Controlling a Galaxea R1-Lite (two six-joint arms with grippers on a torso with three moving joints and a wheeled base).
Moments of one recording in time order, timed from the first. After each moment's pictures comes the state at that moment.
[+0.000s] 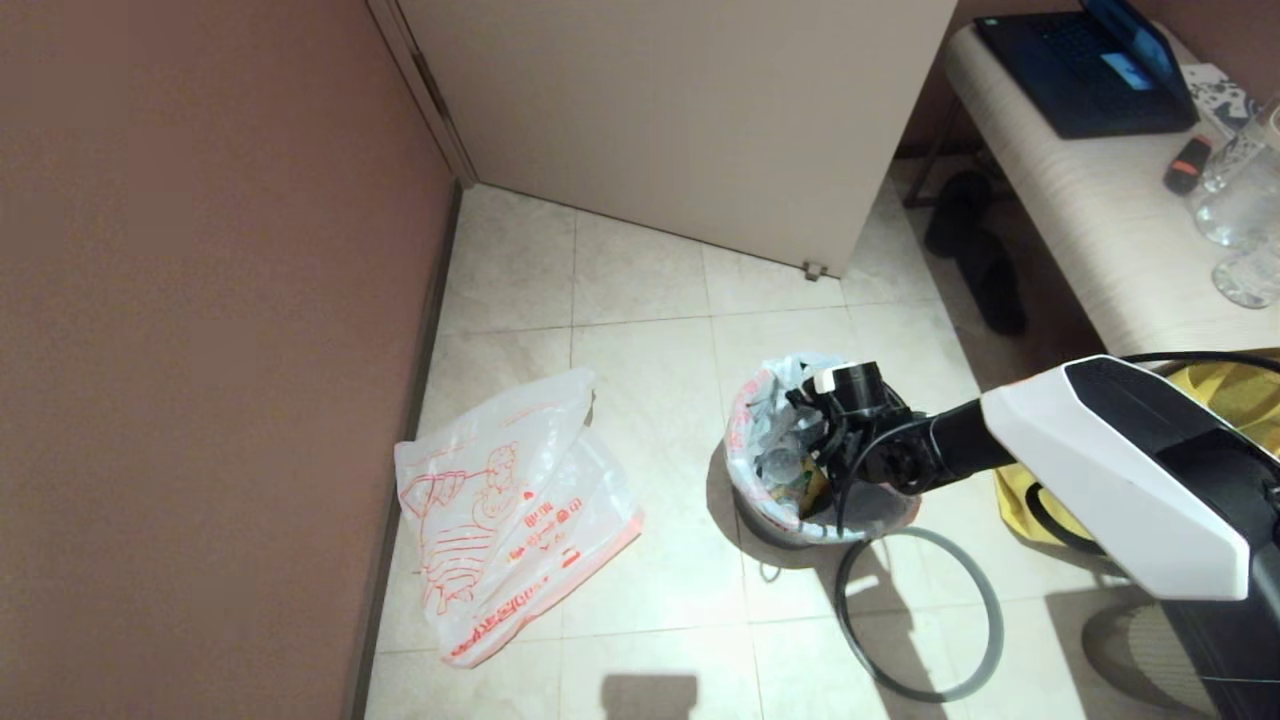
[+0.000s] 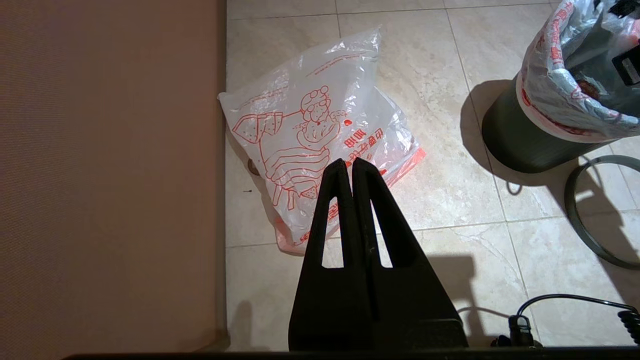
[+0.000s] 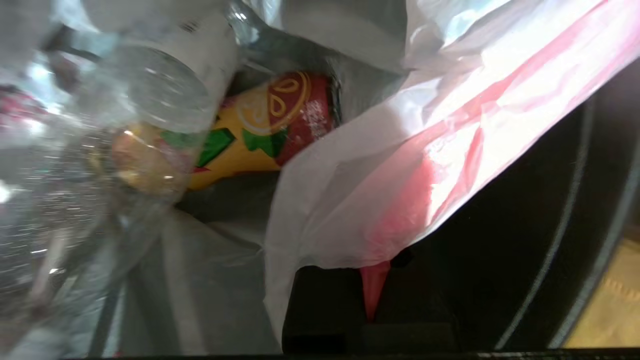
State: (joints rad) left arm 0.00 0.00 0.00 0.00 0.00 -0.01; right arm 0.35 2.48 -1.67 -0.23 -0.46 -0.34
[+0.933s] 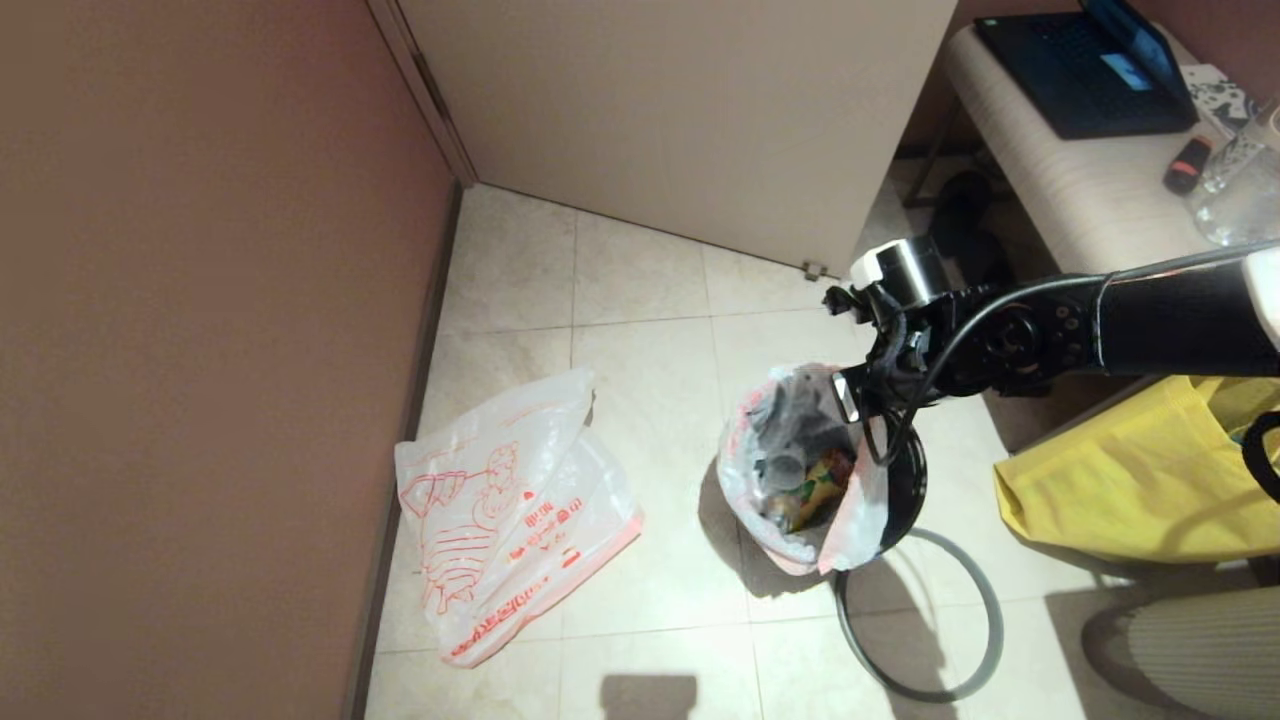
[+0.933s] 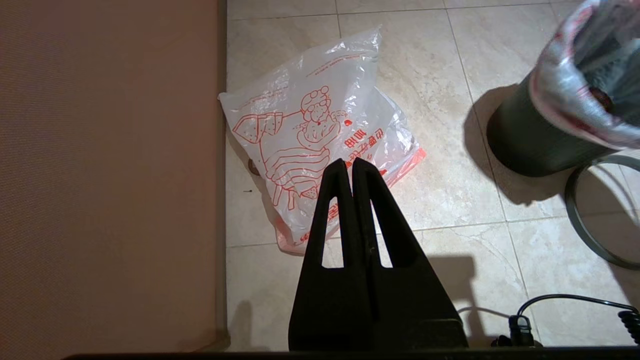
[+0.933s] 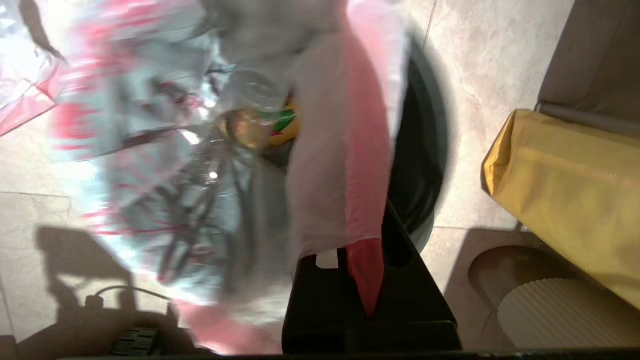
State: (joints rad) left arm 0.00 0.00 0.00 0.00 0.00 -0.01; right arm 0.41 2.11 -1.70 0.30 -0.36 0.02
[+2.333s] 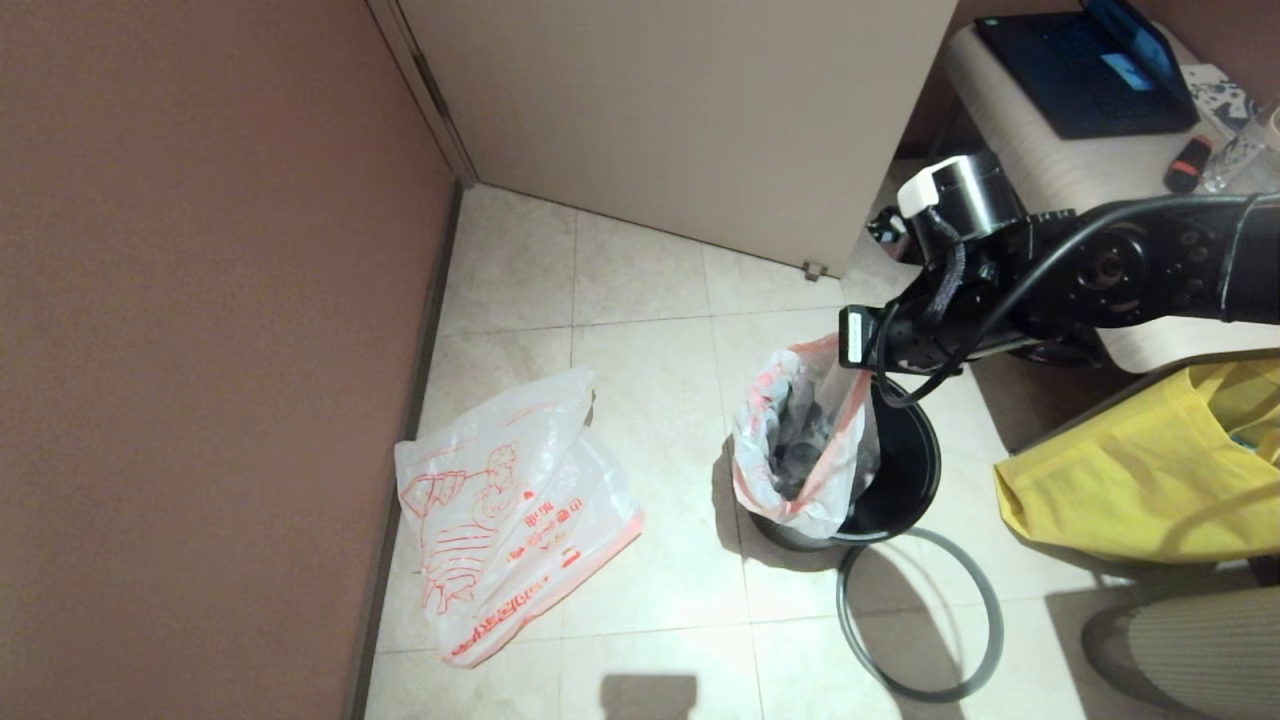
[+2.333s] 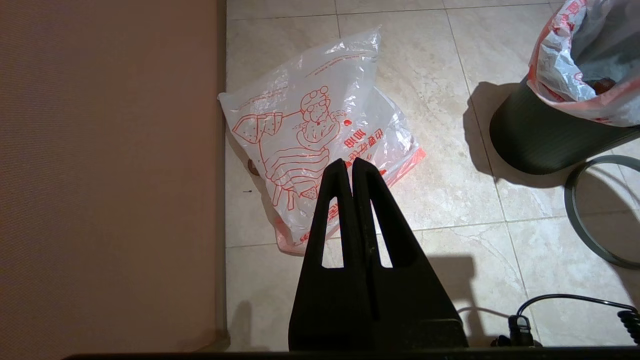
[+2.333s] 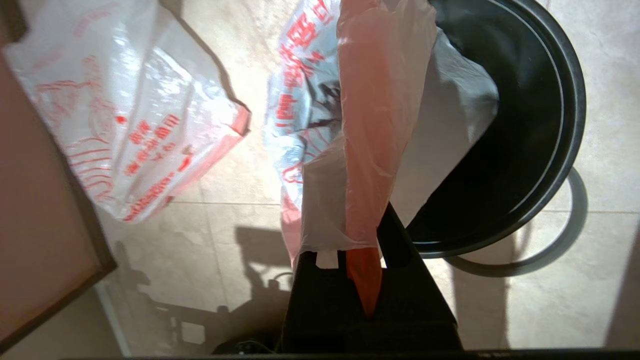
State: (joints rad) left arm 0.00 0.00 0.00 0.00 0.00 -0.01; right arm 0.42 1.97 -1.77 0.41 -0.12 0.35
